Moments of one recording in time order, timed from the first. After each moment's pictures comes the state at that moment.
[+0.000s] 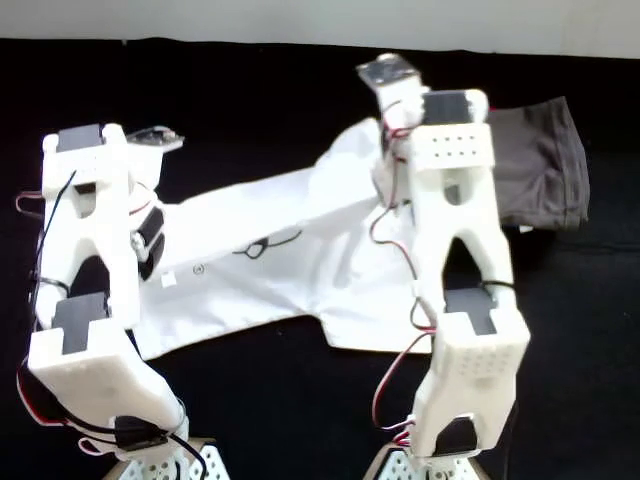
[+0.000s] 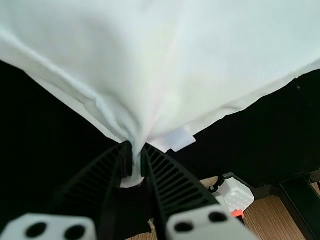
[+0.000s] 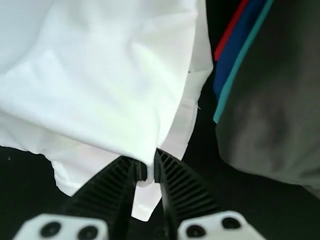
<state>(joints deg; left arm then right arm) -19.4 14.5 -0.7 95.3 -30.1 -11.4 21.3 -36.6 100.4 18.2</state>
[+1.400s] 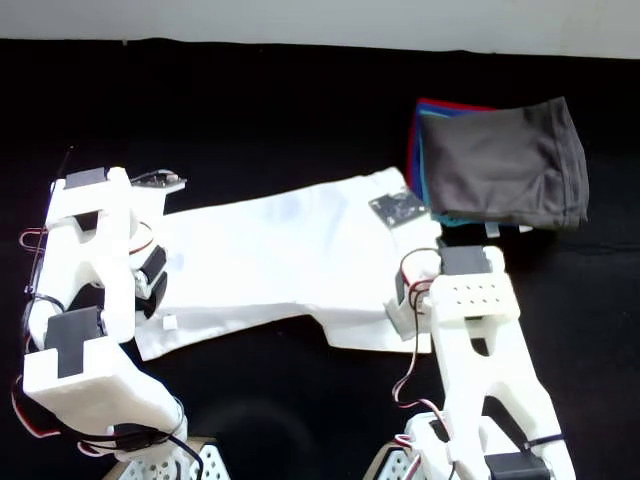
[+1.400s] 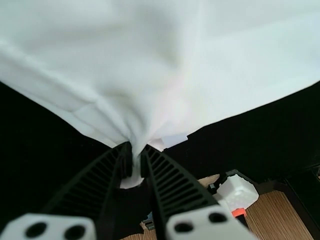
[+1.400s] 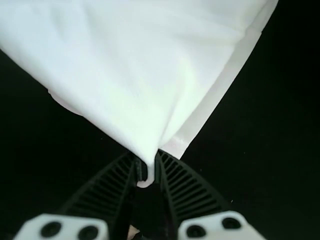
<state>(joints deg) -21.5 10.1 17.1 86.7 -32.0 -11.4 -29.7 46.5 73.5 22.5</state>
